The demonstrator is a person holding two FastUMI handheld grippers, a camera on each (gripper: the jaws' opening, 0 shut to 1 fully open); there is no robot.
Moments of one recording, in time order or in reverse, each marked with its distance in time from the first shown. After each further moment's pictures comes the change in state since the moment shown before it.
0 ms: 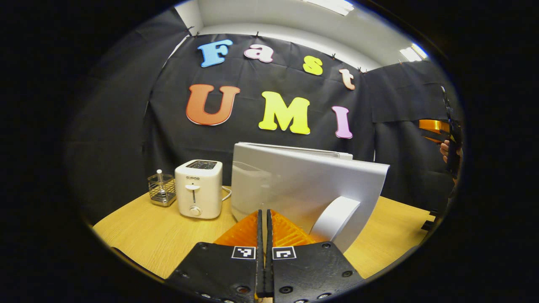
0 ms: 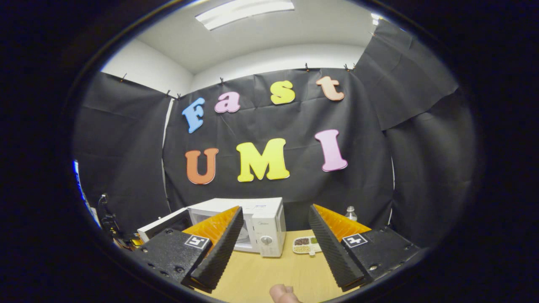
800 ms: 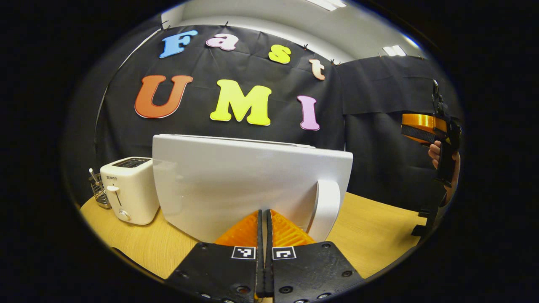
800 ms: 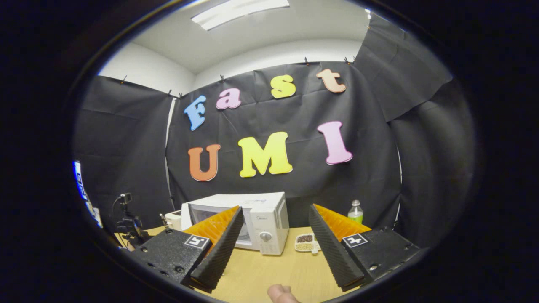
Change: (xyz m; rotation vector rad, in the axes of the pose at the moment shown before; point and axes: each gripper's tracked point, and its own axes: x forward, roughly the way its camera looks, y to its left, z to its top) left arm 0.095 -0.106 -0.010 -0.002 0.037 -0.186; right arm 0.015 -0.016 -0.029 0.021 0.008 0.039
